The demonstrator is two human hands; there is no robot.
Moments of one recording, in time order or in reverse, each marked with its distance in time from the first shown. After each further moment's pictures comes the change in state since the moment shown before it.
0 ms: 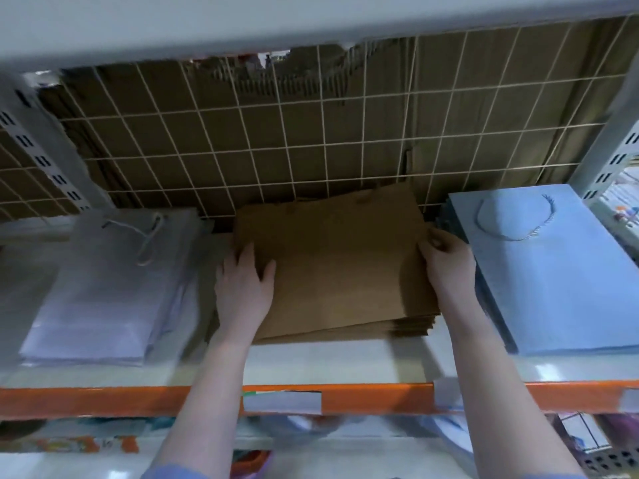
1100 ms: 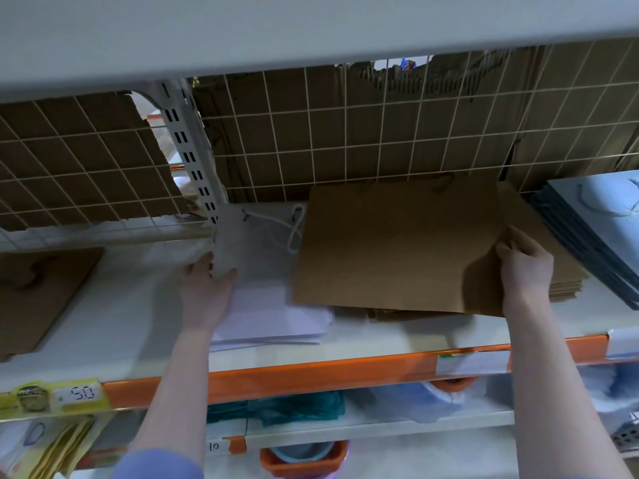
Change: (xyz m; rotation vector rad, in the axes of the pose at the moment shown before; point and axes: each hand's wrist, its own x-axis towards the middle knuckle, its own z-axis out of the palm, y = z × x) left_hand 0.087 -0.275 -0.106 -0.357 0.003 -0.110; right_hand -0.128 -0.062 0.118 0.218 0.310 0.198
